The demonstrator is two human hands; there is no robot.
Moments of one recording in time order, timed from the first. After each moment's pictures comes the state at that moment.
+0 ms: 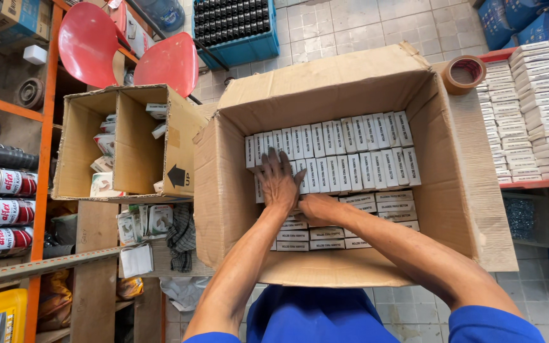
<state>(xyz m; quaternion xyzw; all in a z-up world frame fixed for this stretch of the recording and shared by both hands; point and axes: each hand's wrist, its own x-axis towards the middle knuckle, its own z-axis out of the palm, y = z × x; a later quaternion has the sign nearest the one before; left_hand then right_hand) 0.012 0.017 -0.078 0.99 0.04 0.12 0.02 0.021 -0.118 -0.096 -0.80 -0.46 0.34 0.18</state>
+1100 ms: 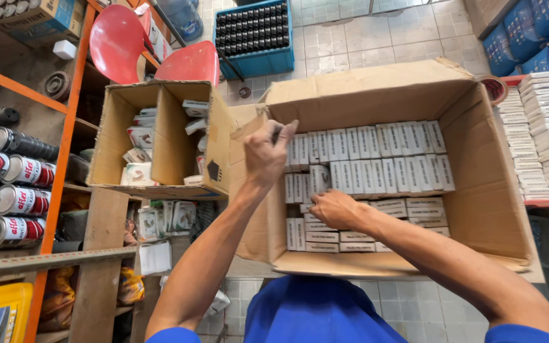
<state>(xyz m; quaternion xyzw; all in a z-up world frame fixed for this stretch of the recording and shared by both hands) 0.022 0.120 0.082 0.86 0.07 0.24 0.45 0.012 -0.073 -0.080 -0.78 -0.62 0.07 0.06</state>
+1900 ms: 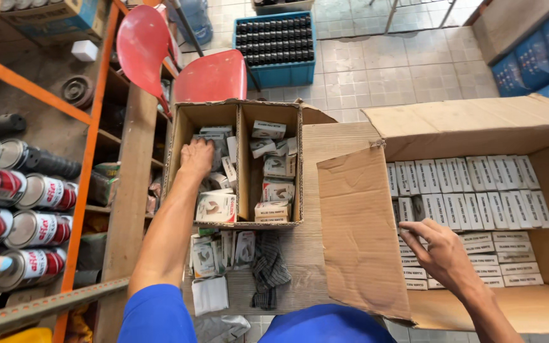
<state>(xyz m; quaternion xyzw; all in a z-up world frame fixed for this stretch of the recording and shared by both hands) 0.080 0.594 -0.039 0.99 0.04 -0.11 -0.12 -0.040 0.004 0.023 -0.95 -0.13 0.09 0.27</state>
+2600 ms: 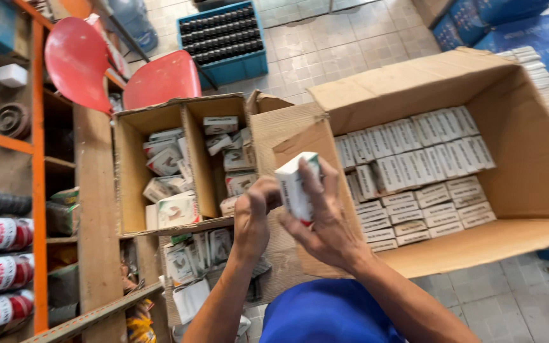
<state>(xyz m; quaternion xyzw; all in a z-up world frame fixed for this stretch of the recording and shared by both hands) -0.069 0.318 0.106 0.69 -0.05 0.06 0.72 -0.068 0.153 0.105 -0.81 -0.26 -0.12 0.52</state>
